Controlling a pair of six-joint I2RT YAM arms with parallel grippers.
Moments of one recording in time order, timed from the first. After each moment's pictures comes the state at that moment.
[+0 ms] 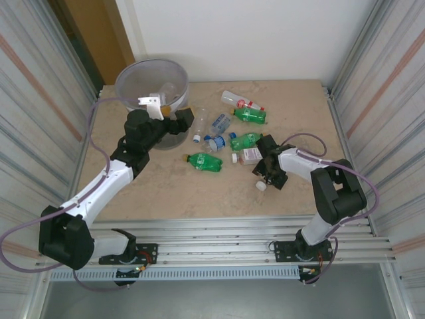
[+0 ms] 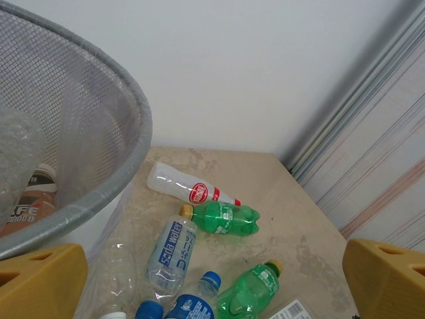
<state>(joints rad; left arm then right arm) -0.39 1.26 0.95 0.20 0.14 -0.42 0.40 1.63 0.90 -0.66 0.11 1.00</state>
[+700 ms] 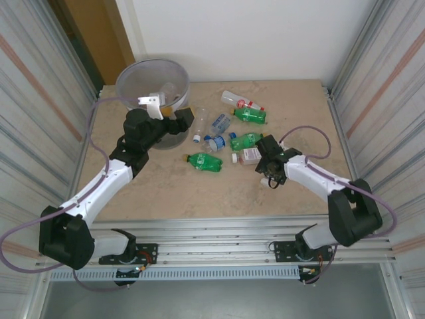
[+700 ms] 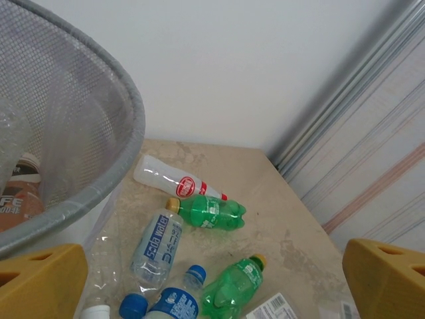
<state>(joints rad) -0.39 1.27 0.96 0.17 0.20 -0.47 0.49 1.40 0.87 -0.68 0.30 0.92</state>
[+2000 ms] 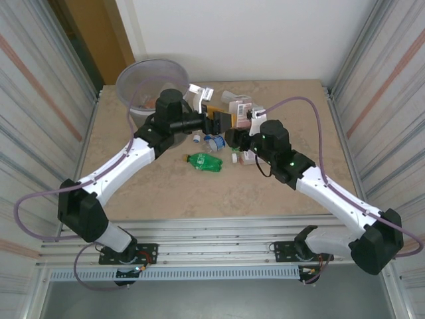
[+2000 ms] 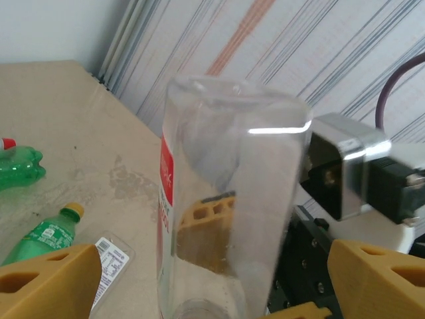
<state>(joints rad) -0.60 1.53 1.35 -0.01 0.63 -0.48 0.66 1.19 0.98 -0.05 0.05 0.35</state>
